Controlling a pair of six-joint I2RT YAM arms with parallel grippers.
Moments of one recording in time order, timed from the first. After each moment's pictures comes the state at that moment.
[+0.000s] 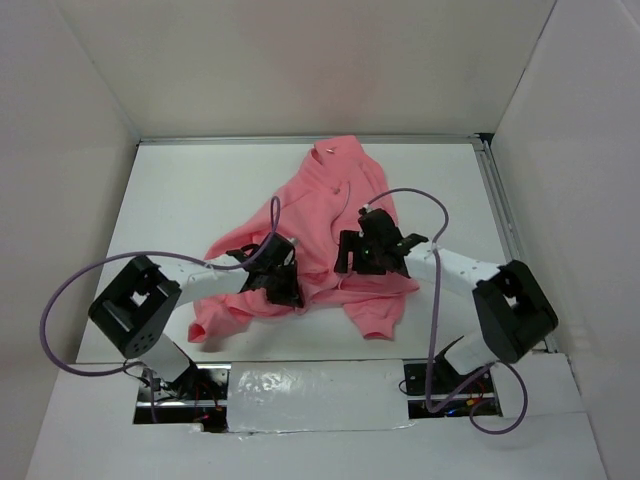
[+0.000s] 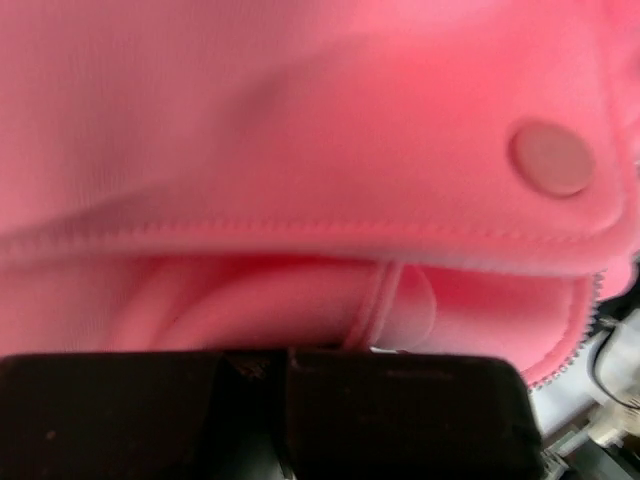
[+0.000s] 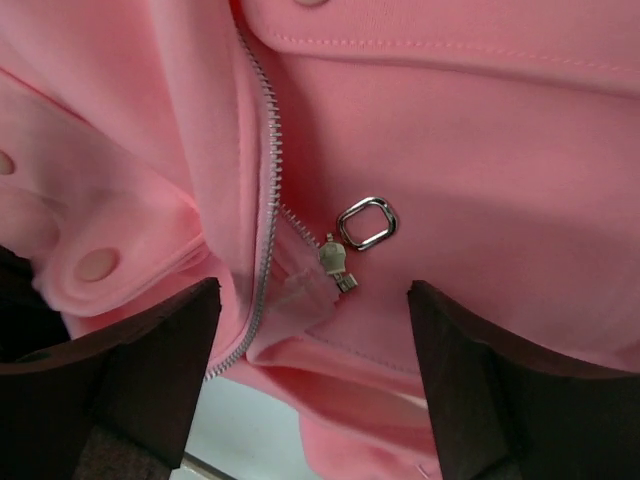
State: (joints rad) left arm -0.69 1.56 0.77 -0.28 0.21 -0.73; right arm 0.57 1.44 0.80 -0.24 -0.07 0.58
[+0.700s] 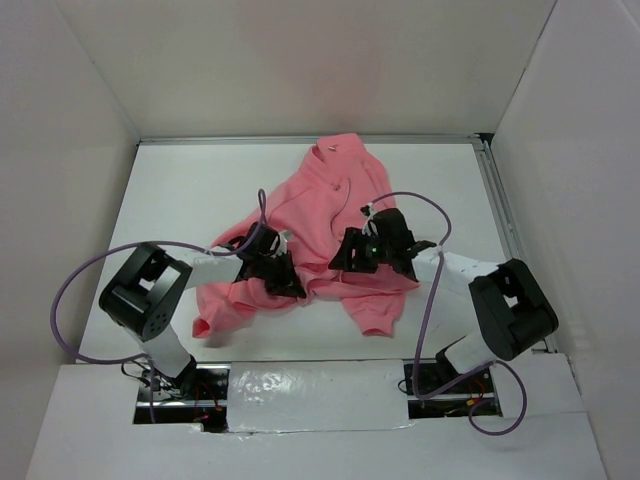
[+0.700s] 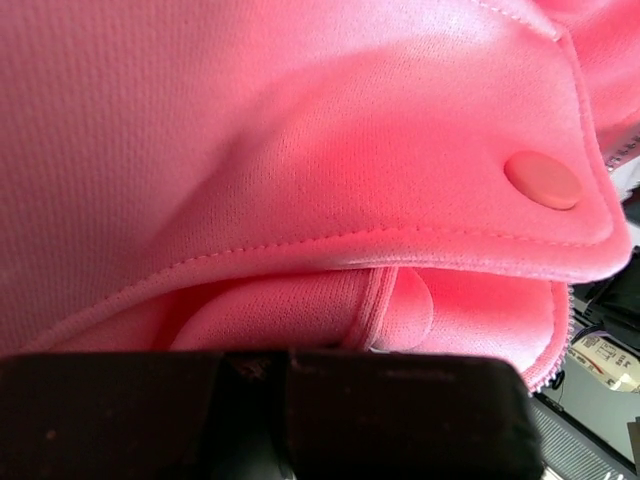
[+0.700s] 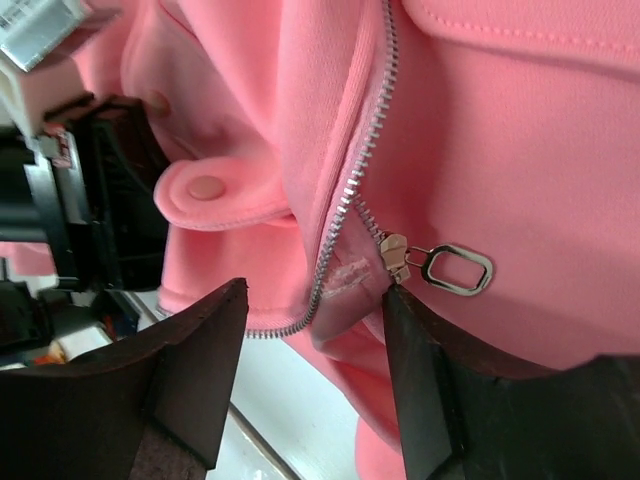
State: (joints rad) left arm -0.52 1.68 0.77 -0.10 0.52 -0.72; right arm 0.48 1.48 0.71 0.03 -0.43 0.61
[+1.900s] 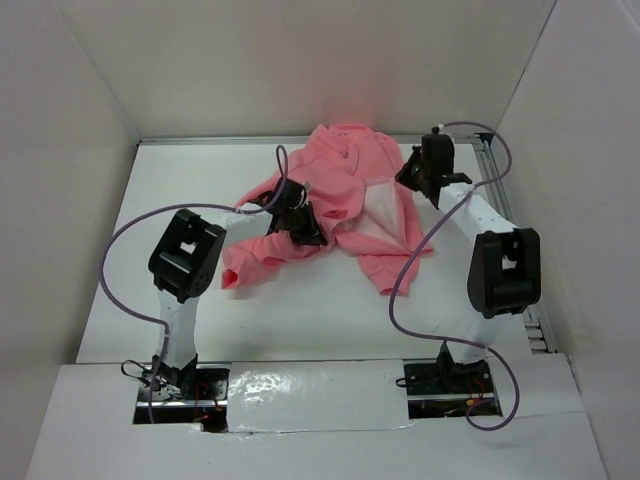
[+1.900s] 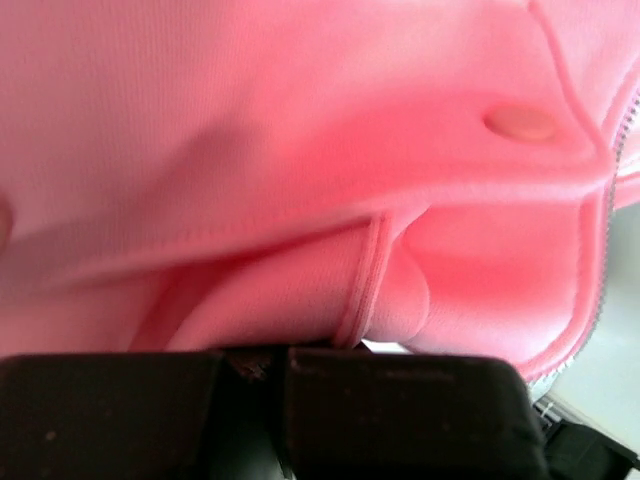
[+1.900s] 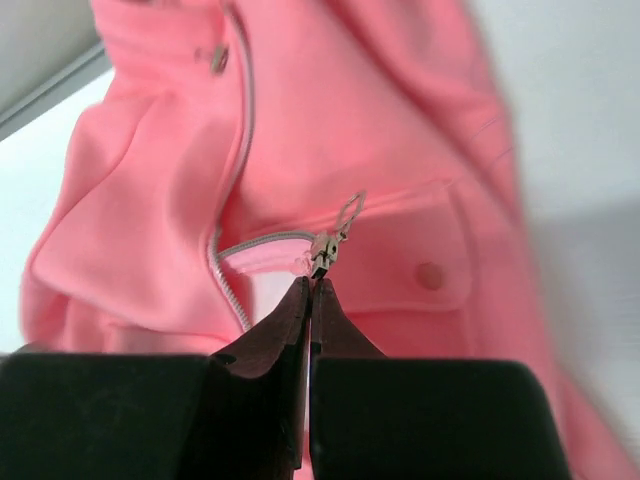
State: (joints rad) left arm -0.50 2.05 1.35 -0.20 0.38 -0.76; right arm 0.13 1.73 1.26 -0.13 -0.04 0.61
